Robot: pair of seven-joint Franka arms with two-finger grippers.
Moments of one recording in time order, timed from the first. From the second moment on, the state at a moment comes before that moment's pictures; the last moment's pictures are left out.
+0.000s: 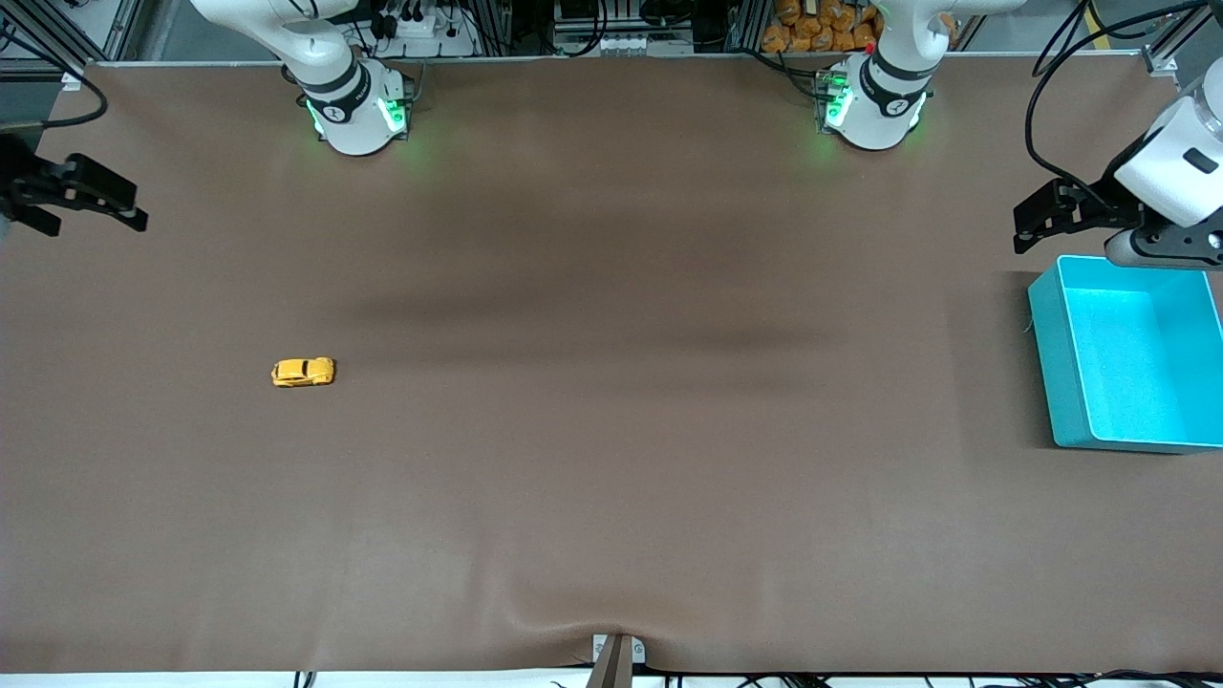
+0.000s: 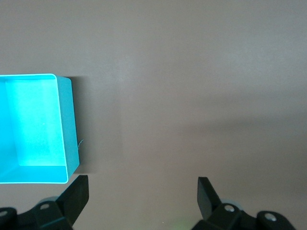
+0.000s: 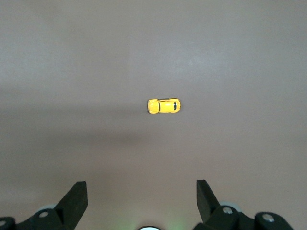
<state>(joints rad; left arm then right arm) -0.06 0.00 -0.05 -1.56 0.02 1.54 -0.02 0.15 -0.03 -0.15 -1.52 0.01 1.44 -0.05</state>
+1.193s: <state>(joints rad) -0.06 0.00 -0.04 -1.56 0.00 1.54 -0.02 0.12 -0.03 -0.15 -1.52 0.02 1.45 -0.06</state>
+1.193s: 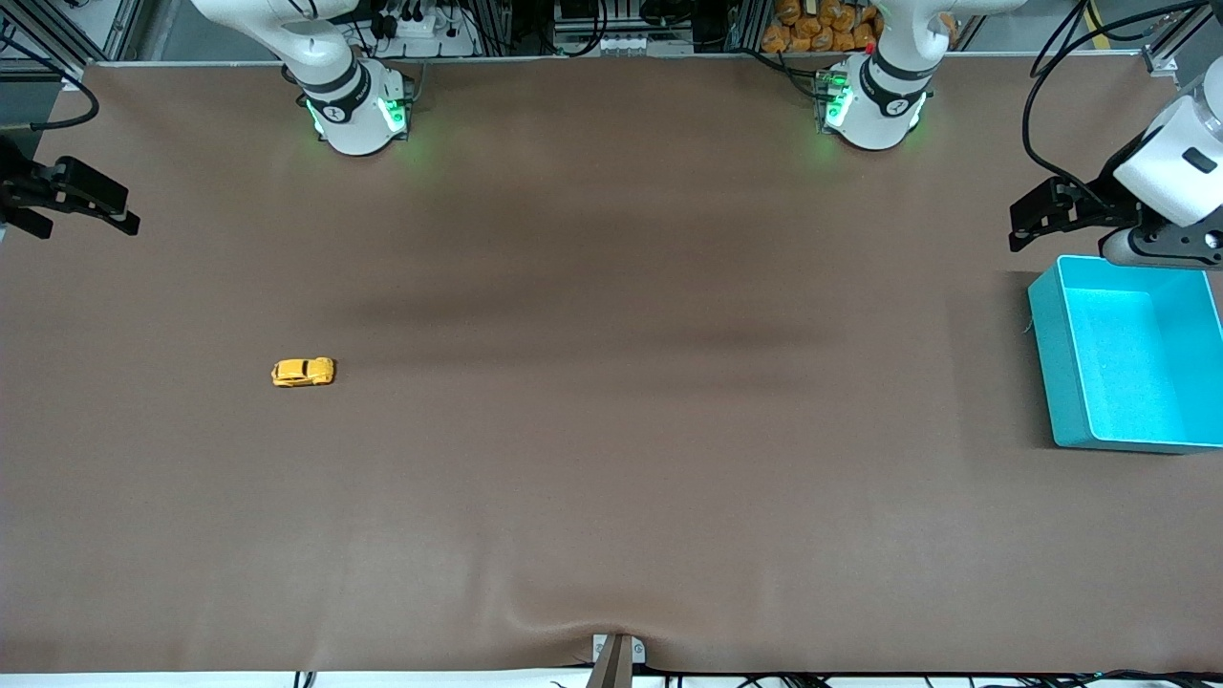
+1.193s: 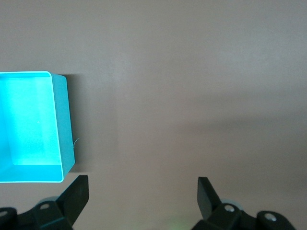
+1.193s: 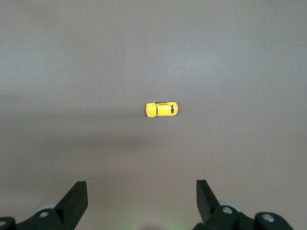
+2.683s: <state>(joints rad) -0.06 0.00 -0.04 -1.56 0.00 1.53 -0.02 0.12 0.02 -0.14 -1.89 0.02 1.80 -0.59</state>
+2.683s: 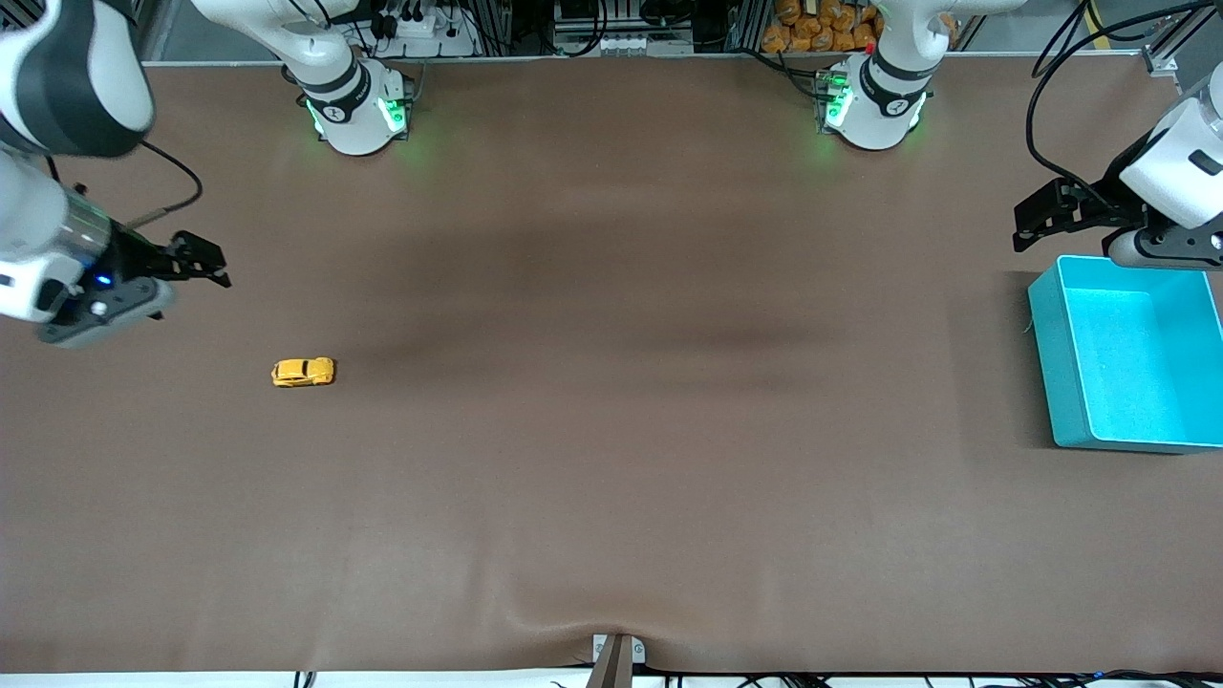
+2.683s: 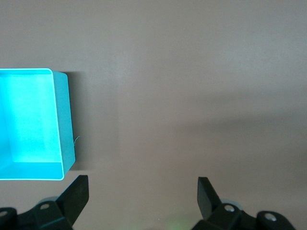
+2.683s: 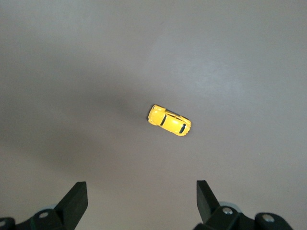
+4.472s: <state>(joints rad) -0.05 0.00 -0.03 -1.57 0.03 1.53 -0.02 0.11 0.35 -0.15 -2.17 0.02 2.46 -1.71</state>
